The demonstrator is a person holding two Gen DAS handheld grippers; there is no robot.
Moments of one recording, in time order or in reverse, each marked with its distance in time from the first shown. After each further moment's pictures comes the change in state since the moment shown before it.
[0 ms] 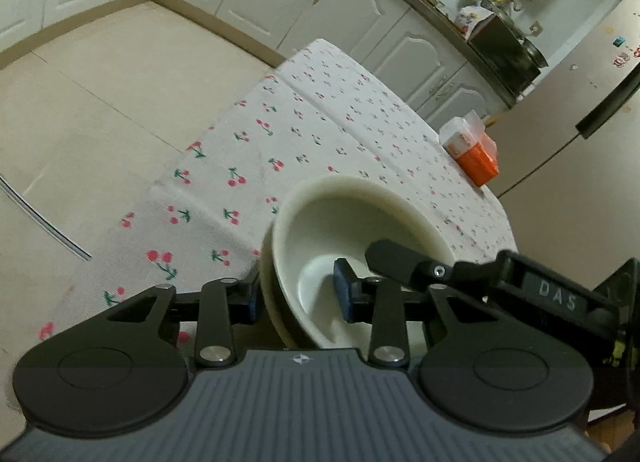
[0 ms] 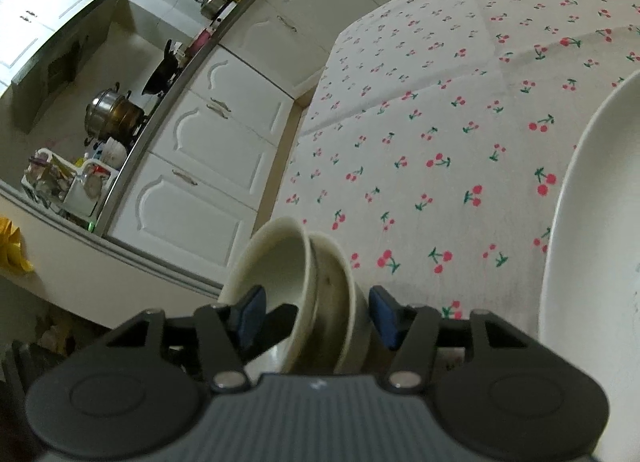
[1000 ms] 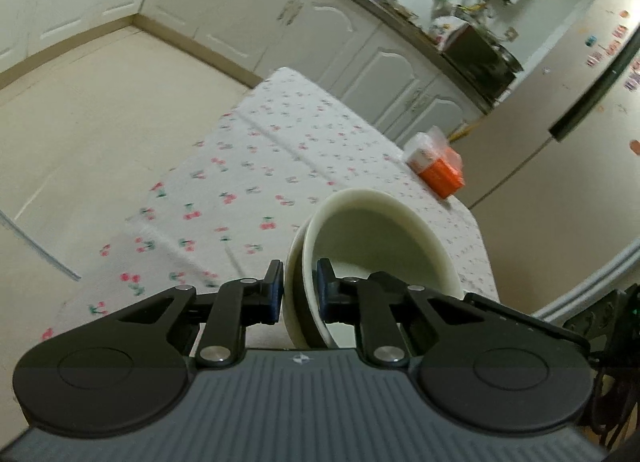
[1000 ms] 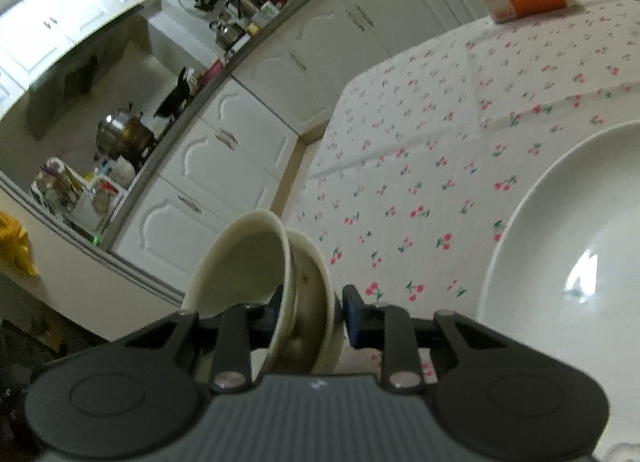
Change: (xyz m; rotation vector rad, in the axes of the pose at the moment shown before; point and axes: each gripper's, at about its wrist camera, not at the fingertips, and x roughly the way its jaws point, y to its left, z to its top) left arm -0.034 -0.042 0.008 0.054 -0.046 -0.057; right arm -0.051 0.000 0.001 -0.045 -0.128 -0.003
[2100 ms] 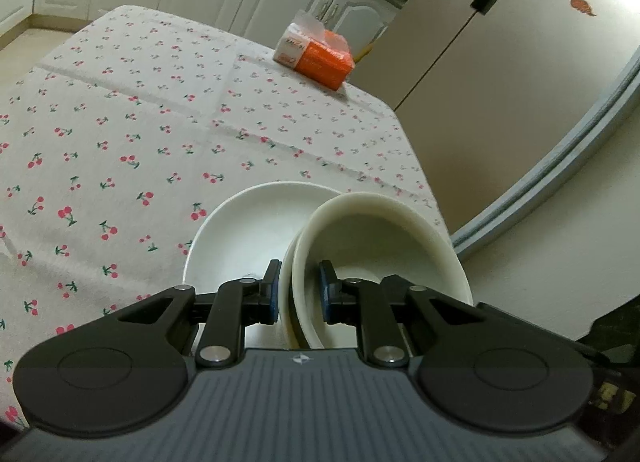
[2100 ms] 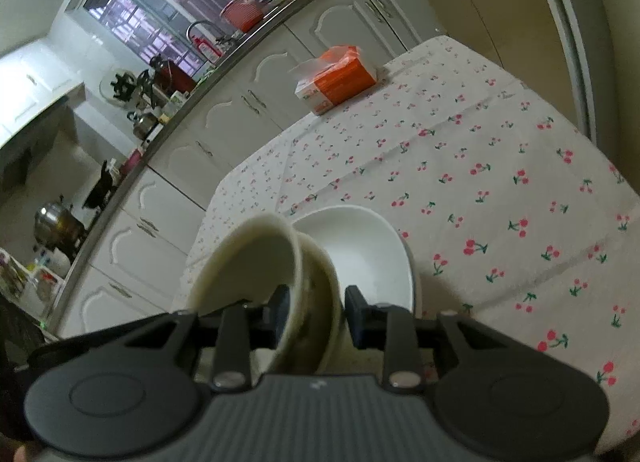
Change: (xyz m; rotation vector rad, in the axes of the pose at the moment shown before) left arm 0.104 -0.156 -0.071 0.242 0.187 -0.100; right arm -0.126 -0.104 -0.014 0.115 -0.221 -0.221
